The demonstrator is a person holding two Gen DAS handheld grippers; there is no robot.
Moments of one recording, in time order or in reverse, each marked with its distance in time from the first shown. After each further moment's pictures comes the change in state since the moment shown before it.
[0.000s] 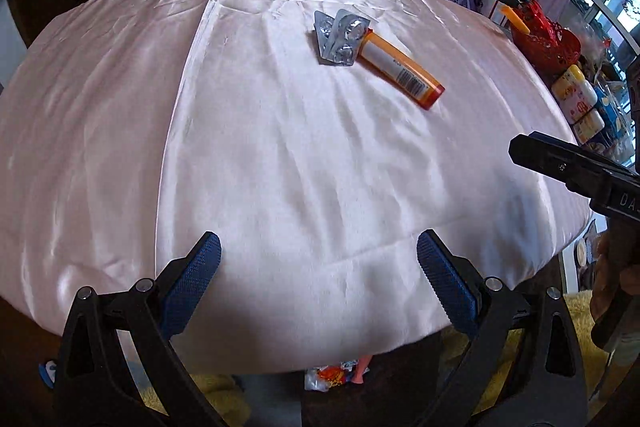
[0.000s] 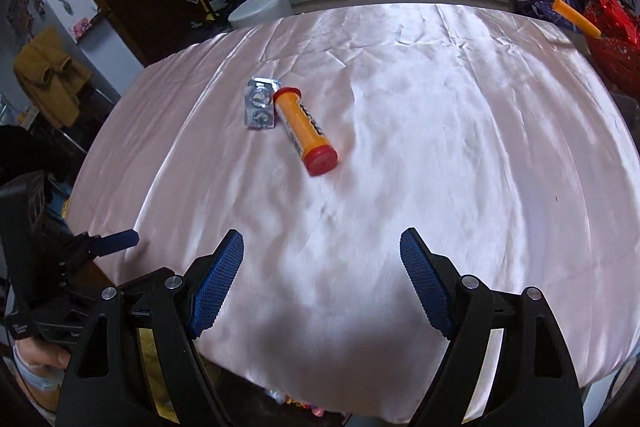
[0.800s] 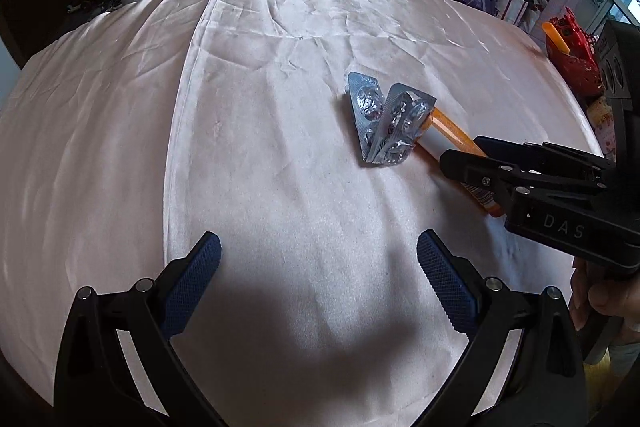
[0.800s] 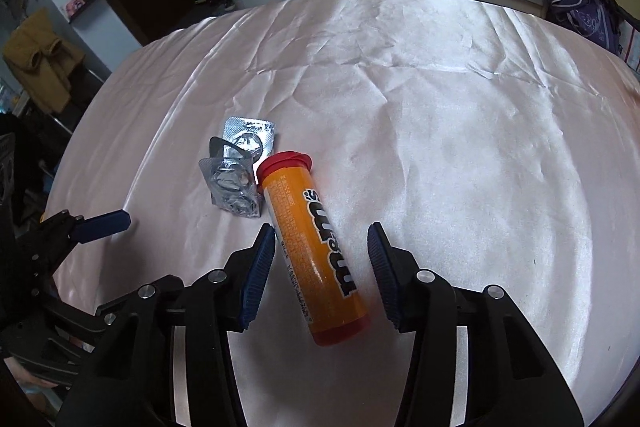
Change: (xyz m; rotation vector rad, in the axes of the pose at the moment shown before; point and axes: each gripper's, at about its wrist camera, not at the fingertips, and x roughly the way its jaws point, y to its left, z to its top) left arm 0.056 0.017 0.095 0.038 0.024 0.048; right arm 0.098 0.020 0.076 -0.065 0.080 0.004
